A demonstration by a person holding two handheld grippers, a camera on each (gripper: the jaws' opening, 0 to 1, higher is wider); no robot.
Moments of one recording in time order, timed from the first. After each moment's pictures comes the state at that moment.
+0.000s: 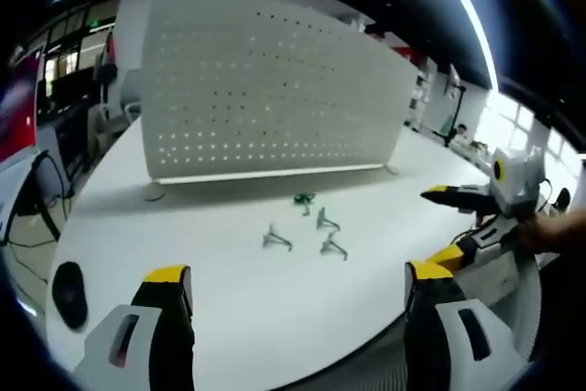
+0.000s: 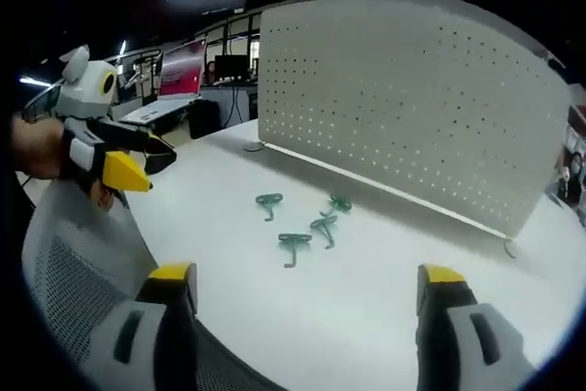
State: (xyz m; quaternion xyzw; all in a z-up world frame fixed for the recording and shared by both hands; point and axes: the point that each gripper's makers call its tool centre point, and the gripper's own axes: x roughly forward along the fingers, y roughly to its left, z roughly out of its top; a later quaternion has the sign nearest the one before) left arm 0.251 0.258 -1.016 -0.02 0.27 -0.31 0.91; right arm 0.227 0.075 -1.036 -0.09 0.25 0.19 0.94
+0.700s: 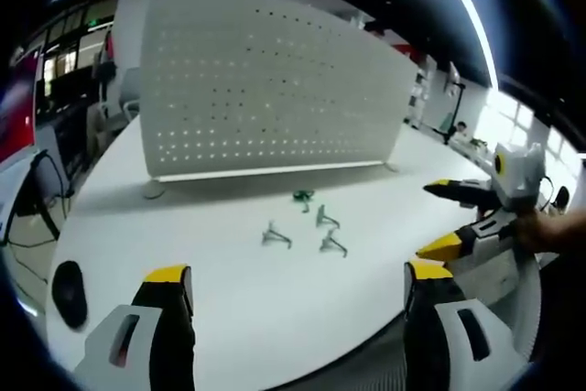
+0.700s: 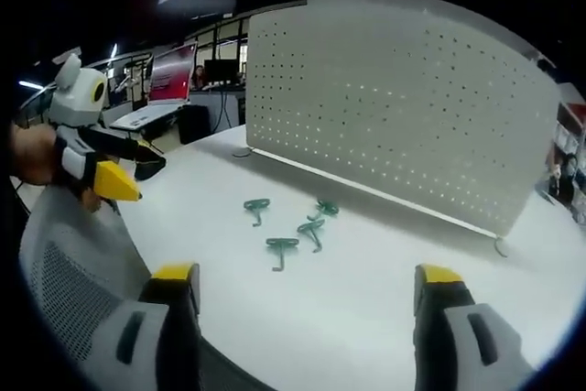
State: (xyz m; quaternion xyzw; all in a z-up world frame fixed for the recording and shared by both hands) left arm 0.250 0.258 -1.019 -0.02 0.28 -0.32 0.91; right arm 0.231 0.066 -1.032 -0.09 0.25 0.16 0.95
